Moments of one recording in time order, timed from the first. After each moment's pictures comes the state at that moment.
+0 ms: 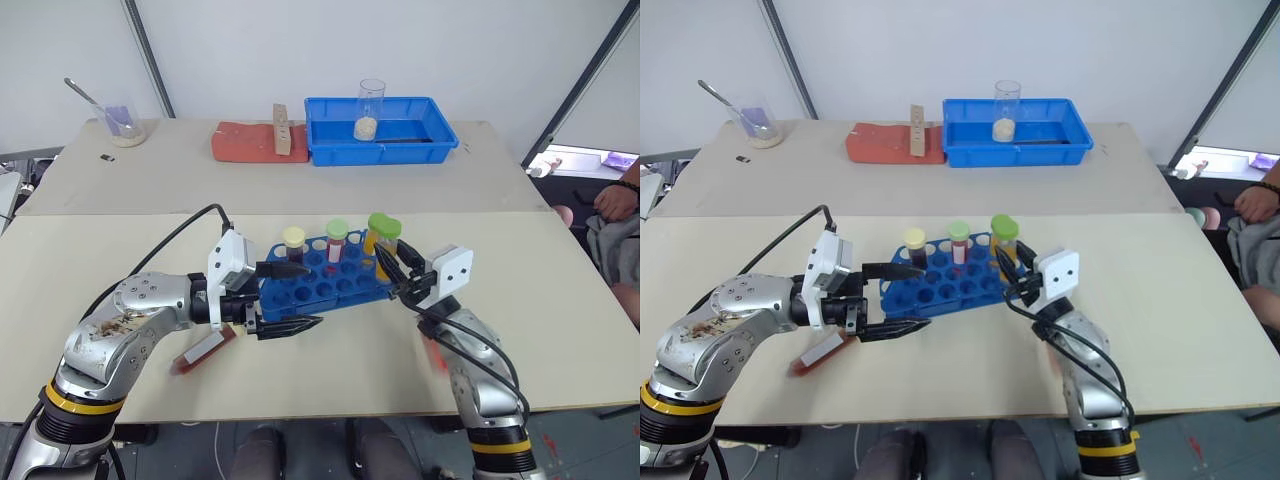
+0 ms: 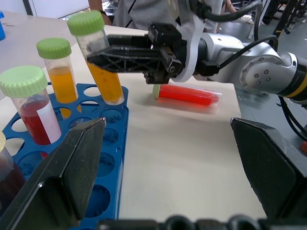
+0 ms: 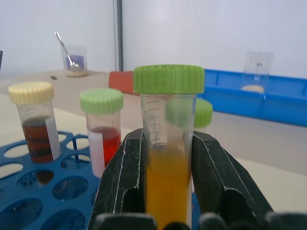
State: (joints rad) left arm -0.31 0.72 -0.02 -0.46 -0.67 0.61 -0.99; right arm -0.13 -0.17 0.02 -0.20 0.19 0.03 0.39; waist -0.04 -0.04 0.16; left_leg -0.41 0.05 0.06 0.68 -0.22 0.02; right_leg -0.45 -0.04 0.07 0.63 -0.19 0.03
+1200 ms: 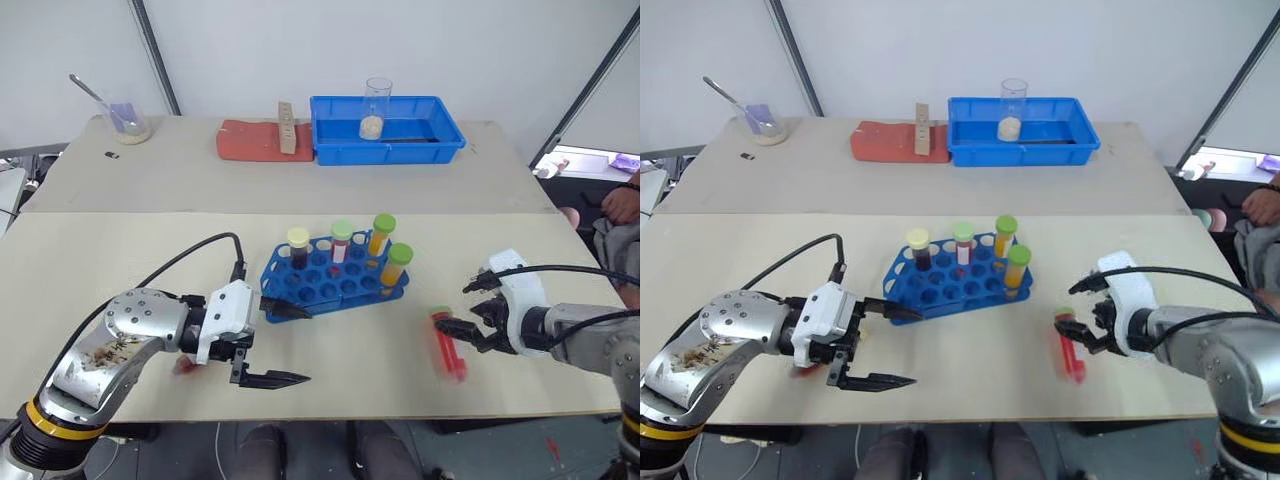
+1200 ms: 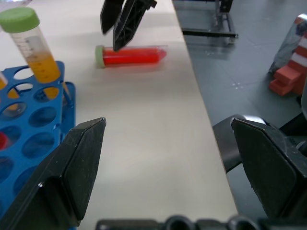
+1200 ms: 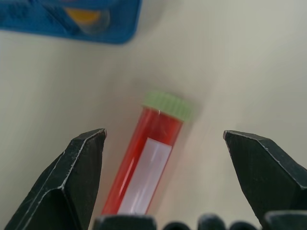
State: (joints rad) left arm -0.19 0.83 -0.11 -0.54 -0.55 0.42 -1.20; right arm -0.33 -0.86 -0.22 -0.50 0.85 1.61 0.29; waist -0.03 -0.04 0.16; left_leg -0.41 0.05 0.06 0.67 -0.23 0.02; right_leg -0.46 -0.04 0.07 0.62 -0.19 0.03
